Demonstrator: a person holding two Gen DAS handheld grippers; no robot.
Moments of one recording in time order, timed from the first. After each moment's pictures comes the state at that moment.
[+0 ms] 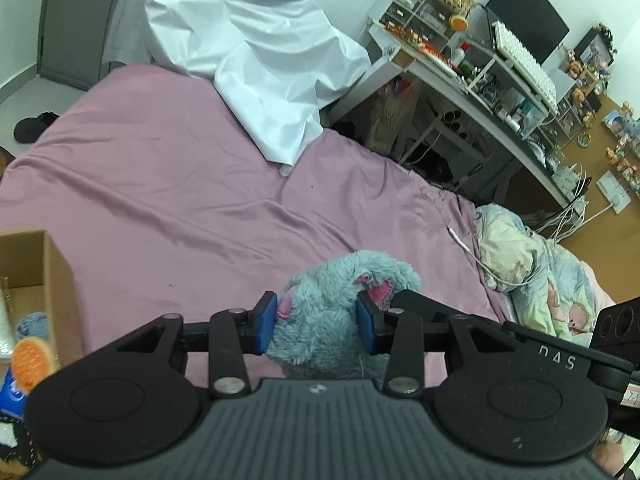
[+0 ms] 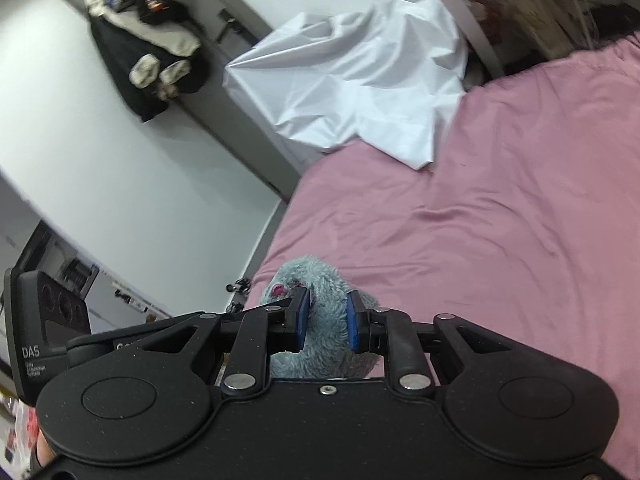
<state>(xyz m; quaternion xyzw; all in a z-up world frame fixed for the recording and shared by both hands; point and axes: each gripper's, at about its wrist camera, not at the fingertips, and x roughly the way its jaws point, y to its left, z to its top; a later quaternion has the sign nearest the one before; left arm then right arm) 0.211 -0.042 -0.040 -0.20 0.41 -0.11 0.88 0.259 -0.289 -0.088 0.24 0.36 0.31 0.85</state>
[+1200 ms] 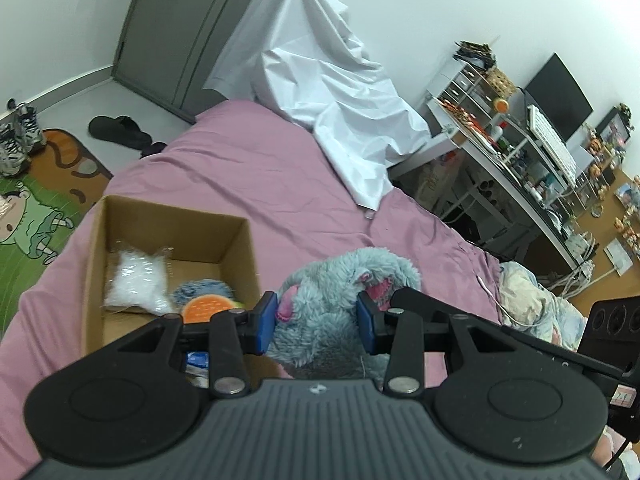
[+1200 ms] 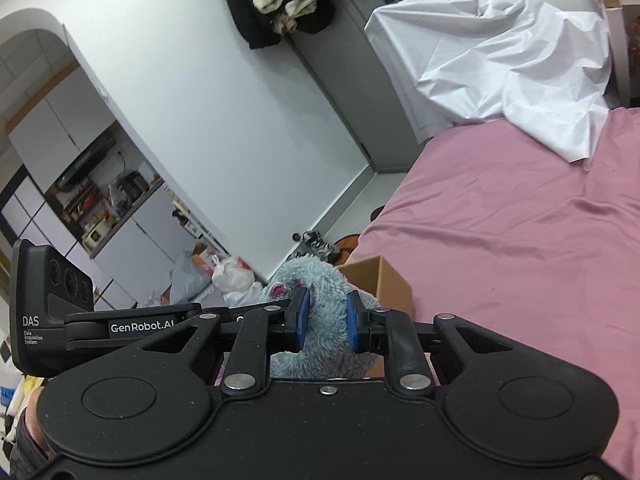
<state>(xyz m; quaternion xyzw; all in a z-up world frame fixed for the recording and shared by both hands) 0.093 0.093 -0.029 -0.26 0.35 -0.04 0.90 0.190 -0.158 -0.067 0.15 0.33 0.43 0.83</state>
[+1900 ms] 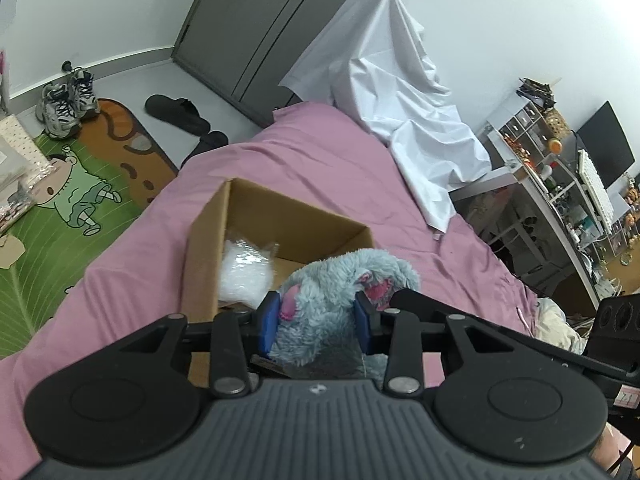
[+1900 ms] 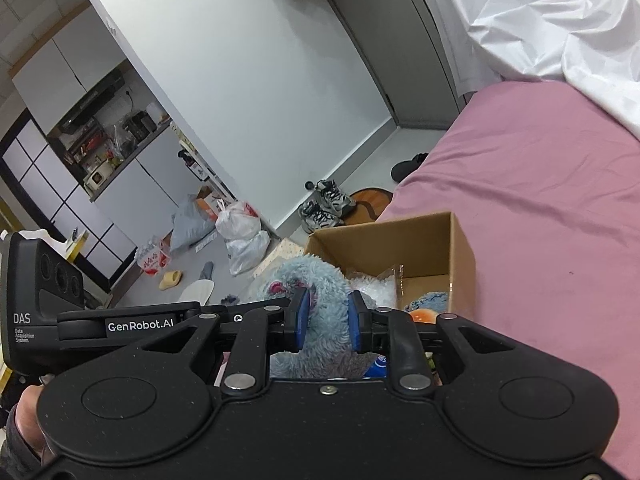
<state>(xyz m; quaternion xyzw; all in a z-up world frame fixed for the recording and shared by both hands) 0.076 0.175 -0.076 -0.31 0.35 0.02 0.88 0.192 -0.073 -0.092 0.09 0.38 0.45 0.80</state>
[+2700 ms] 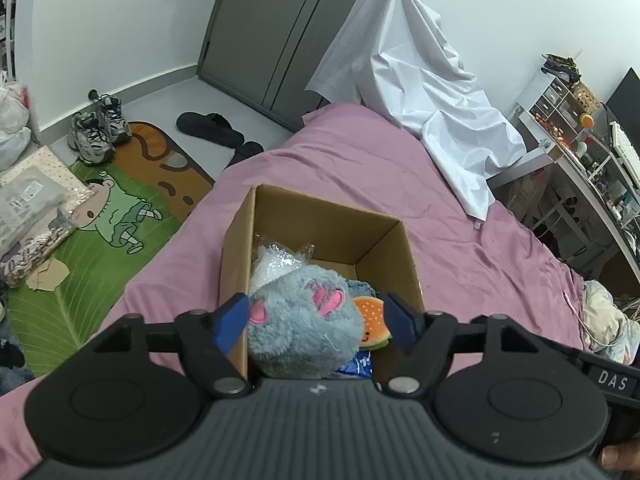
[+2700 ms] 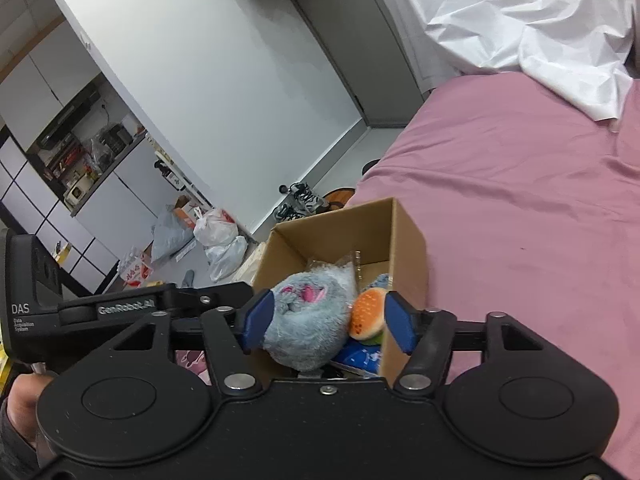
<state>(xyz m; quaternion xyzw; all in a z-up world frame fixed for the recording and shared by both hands) 0.076 0.160 -0.065 -0.25 0.37 0.08 0.89 0.187 -0.121 -0.090 0.10 0.39 0.41 0.82</state>
